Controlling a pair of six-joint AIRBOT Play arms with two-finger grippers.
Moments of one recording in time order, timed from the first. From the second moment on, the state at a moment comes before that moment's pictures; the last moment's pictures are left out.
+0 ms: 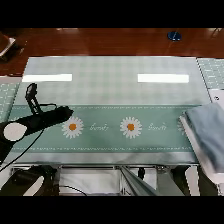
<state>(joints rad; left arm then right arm) -0.23 -0.66 0.46 1.07 -0.69 -1.77 -0.91 -0.68 1.11 -1.79 1.85 1.68</state>
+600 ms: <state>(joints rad) -0.25 -0.89 0.99 1.08 -0.73 -1.60 -0.51 -0.99 1.30 -1.05 1.34 1.53</state>
